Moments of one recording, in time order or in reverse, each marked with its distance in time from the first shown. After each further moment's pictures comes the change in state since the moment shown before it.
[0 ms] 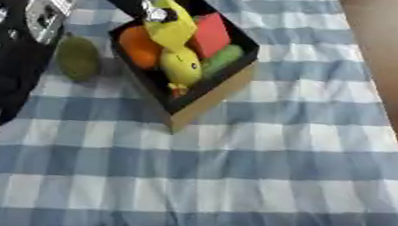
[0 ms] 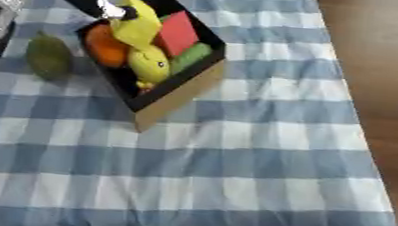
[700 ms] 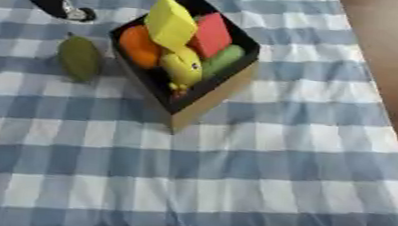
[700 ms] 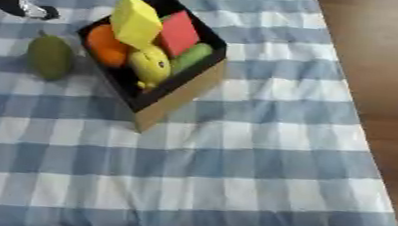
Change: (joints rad) left arm 0.115 0.227 0.019 -0.052 0.088 0.027 -0.089; right arm 0.010 0.000 -0.012 0.000 -0.014 -0.013 -0.013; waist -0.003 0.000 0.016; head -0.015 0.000
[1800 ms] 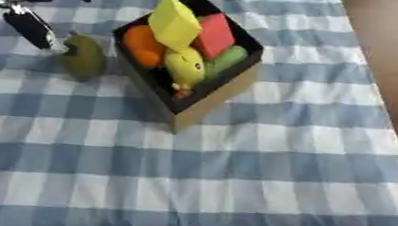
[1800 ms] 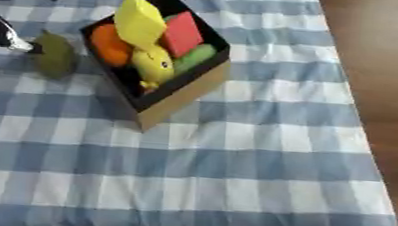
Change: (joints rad) left arm 0.025 0.014 -0.032 0.176 0.039 -0.083 -0.112; right arm 0.007 0.001 0.000 0.000 -0.018 -0.007 -0.007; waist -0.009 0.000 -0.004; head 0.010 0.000
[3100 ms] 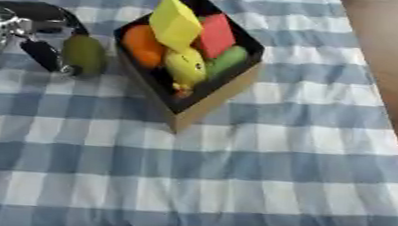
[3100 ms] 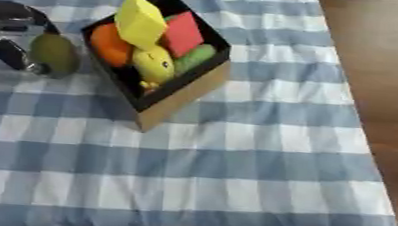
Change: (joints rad) left arm -0.001 -0.077 0.014 0.178 -0.110 0.034 0.048; right arm -0.008 0.008 0.001 0.000 0.006 0.003 0.003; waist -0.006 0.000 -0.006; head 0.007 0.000
